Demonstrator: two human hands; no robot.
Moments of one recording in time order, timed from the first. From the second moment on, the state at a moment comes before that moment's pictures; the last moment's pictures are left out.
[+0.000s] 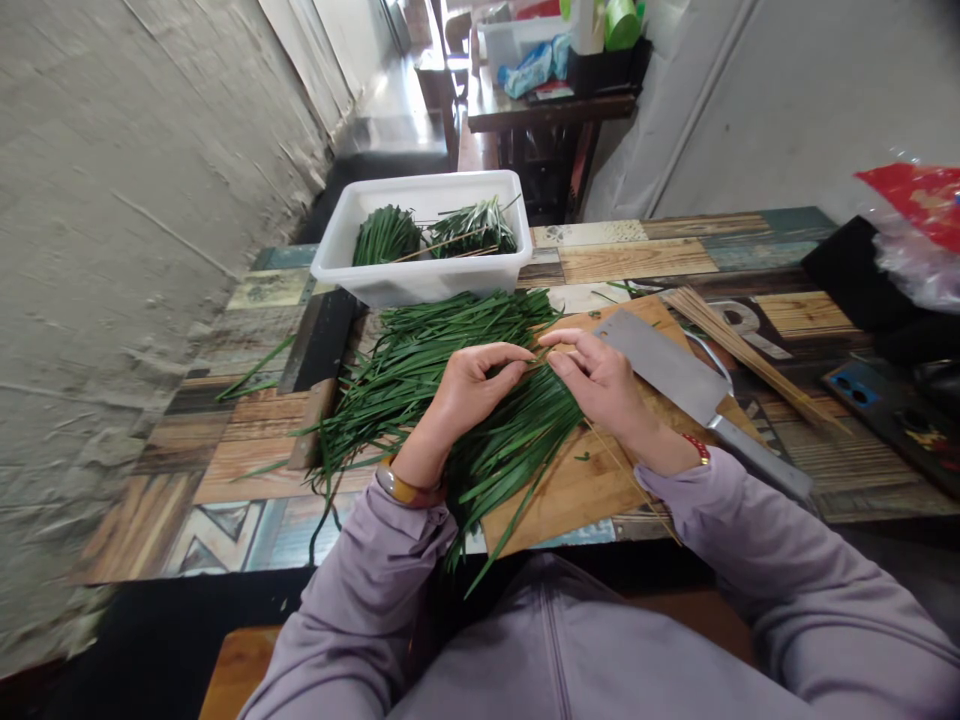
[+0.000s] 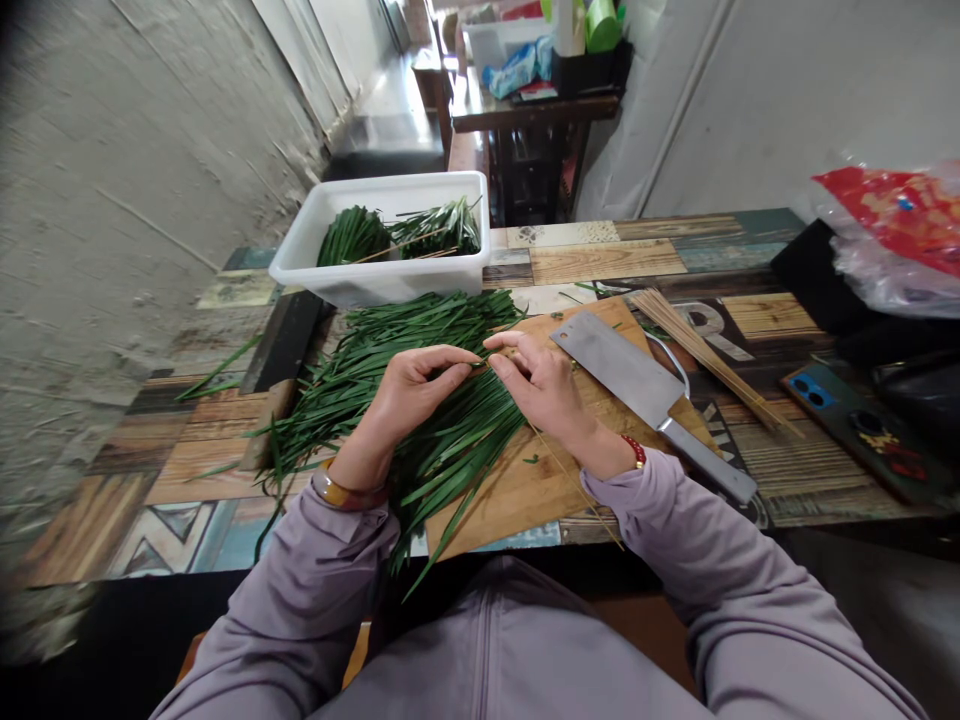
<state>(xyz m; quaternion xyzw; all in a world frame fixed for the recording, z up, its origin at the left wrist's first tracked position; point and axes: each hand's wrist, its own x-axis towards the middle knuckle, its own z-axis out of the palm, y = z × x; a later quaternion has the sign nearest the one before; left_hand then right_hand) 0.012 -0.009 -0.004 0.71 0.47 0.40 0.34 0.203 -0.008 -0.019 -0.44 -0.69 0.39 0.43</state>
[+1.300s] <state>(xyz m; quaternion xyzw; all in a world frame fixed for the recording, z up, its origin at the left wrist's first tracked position) 0.018 -0.010 0.000 0.69 0.48 0.43 0.34 0.201 -0.011 -0.019 -0.46 -0.69 0.36 0.43</state>
